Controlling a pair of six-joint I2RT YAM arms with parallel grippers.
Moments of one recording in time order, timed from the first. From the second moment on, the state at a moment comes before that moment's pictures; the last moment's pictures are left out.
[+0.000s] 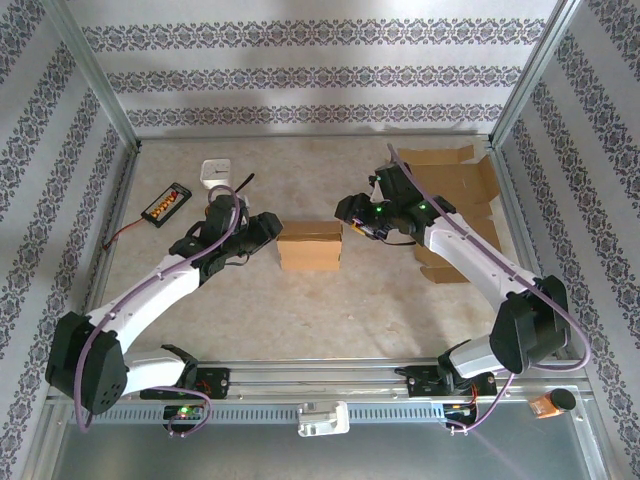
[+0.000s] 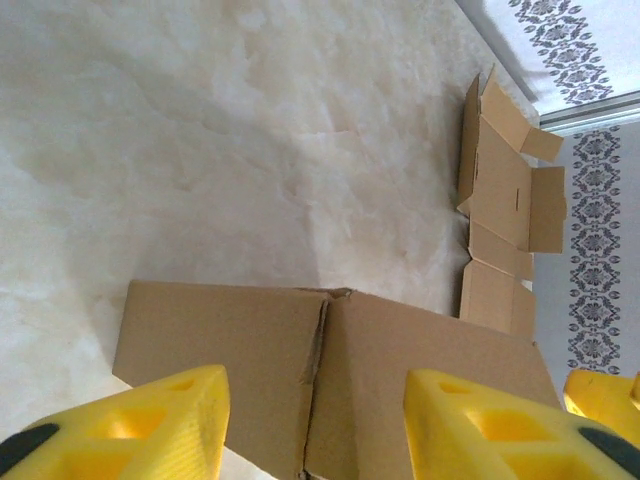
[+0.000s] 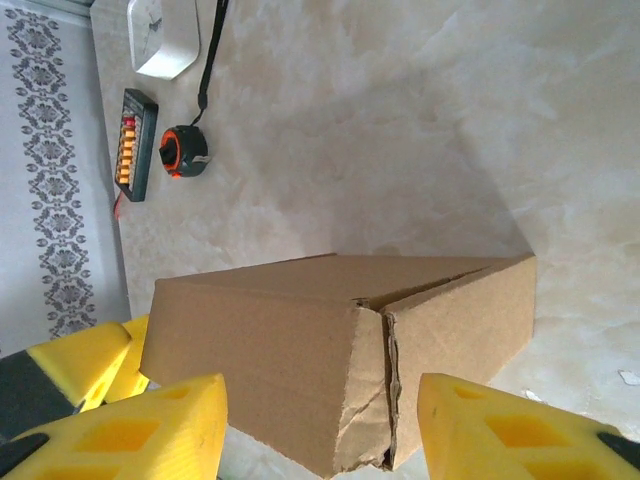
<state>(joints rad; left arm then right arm) -0.43 1.23 0.84 -0.26 0.15 -0.98 0.46 1.45 1.18 -0.57 -0.39 0.88</state>
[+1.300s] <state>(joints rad) -0.47 1.23 0.79 -0.26 0.26 -0.89 0.56 1.41 1.07 -0.53 -0.34 0.75</state>
